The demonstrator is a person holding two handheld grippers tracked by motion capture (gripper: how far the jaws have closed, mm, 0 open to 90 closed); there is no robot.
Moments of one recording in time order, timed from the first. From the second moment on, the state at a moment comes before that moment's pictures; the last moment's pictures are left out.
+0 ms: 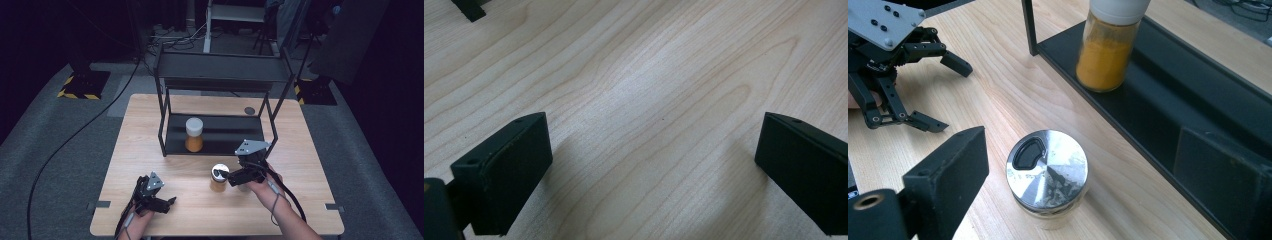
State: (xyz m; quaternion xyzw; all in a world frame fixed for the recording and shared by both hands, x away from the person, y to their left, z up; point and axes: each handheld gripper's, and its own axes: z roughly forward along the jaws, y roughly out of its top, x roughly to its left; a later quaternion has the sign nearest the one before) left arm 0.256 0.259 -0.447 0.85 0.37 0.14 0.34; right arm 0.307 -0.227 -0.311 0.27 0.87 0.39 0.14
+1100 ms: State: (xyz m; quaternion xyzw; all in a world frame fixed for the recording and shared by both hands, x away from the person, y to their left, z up) left arm 0.256 0.260 -0.447 0.85 0.37 0.14 0.34; right arm 0.334 -0.180 -0.332 0.28 0.90 0.32 0.10
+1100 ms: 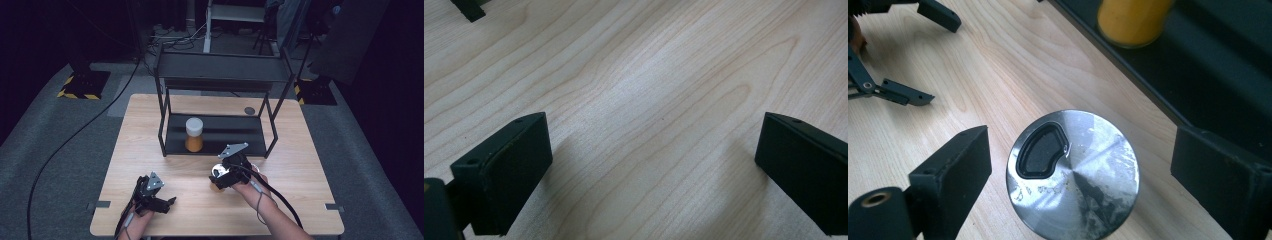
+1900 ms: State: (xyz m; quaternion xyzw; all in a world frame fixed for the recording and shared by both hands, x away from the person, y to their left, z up) left arm 0.256 0.260 -0.447 0.85 0.37 0.14 0.34; right arm 0.349 -0.162 -0.346 0.28 0.92 0.27 0.08
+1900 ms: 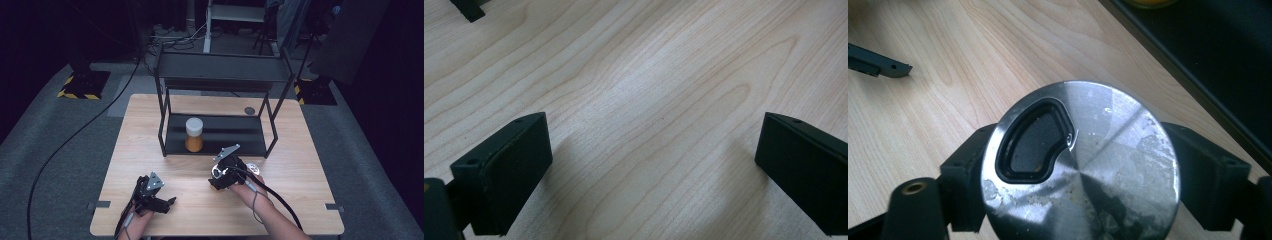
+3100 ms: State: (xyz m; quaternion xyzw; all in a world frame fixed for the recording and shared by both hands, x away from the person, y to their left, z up) left arm 0.256 0.260 -0.447 0.85 0.37 0.14 0.35; right arm 0.353 -0.159 -0.314 0.27 0.92 0.26 0.09
